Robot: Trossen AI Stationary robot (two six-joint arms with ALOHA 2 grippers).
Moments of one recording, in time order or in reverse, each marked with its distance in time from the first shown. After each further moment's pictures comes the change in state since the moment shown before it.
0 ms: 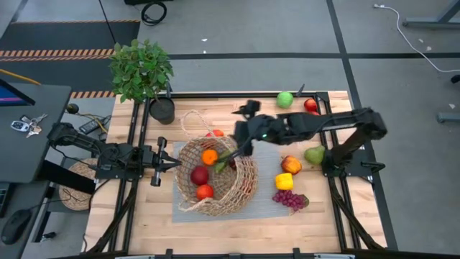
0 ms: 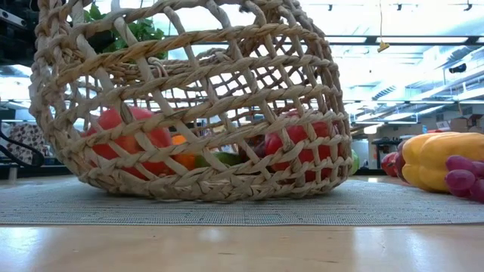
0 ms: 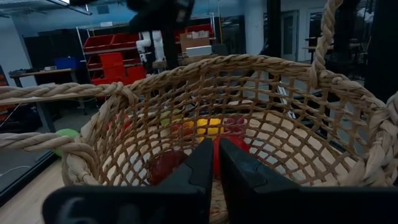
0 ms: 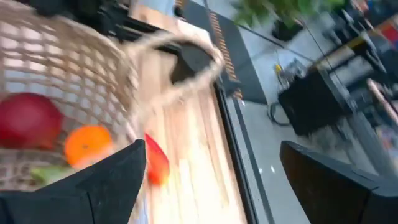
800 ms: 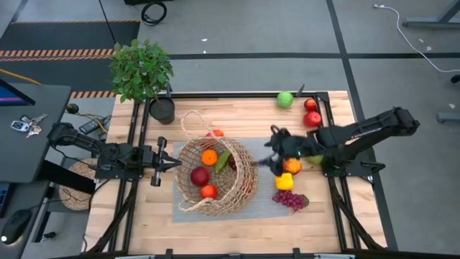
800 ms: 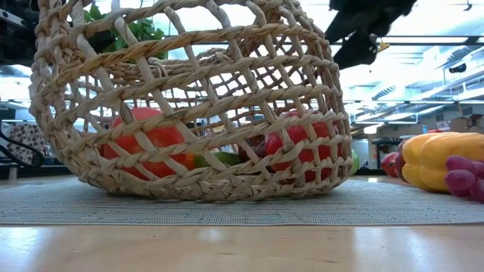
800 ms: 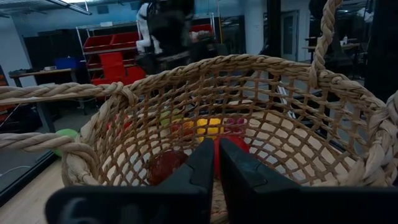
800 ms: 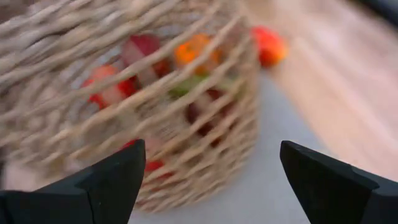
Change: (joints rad) left arm 0.000 0.000 0.000 0.000 0.000 0.000; right arm 0.112 -0.428 -0.674 0.118 -0.262 0.768
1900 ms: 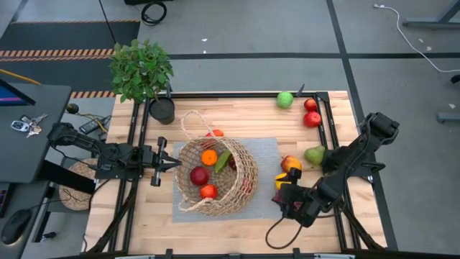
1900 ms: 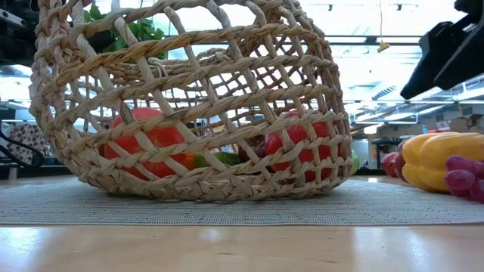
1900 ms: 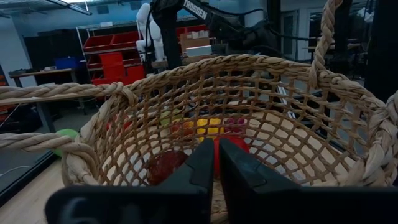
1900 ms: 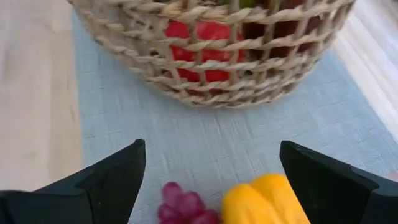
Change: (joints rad) left arm 0.000 0.000 0.000 0.000 0.000 0.000; right arm 0.598 0.348 -0.002 -0.149 0.433 0.376
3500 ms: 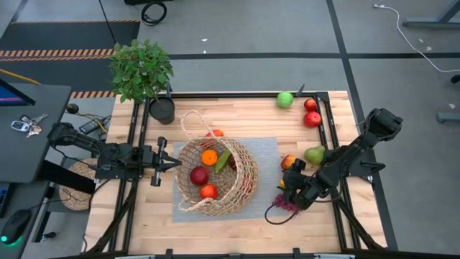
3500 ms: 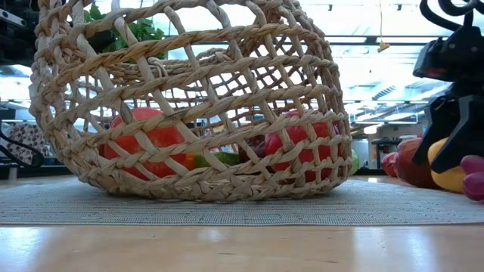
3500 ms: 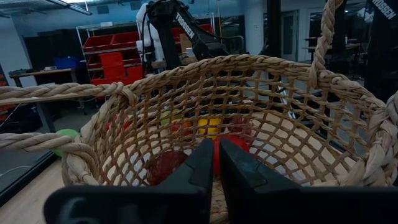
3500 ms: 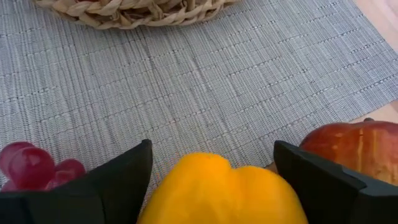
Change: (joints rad) left arm 0.000 0.000 0.000 0.000 0.000 0.000; right arm -0.096 -0.086 -0.339 0.213 -0.081 0.059
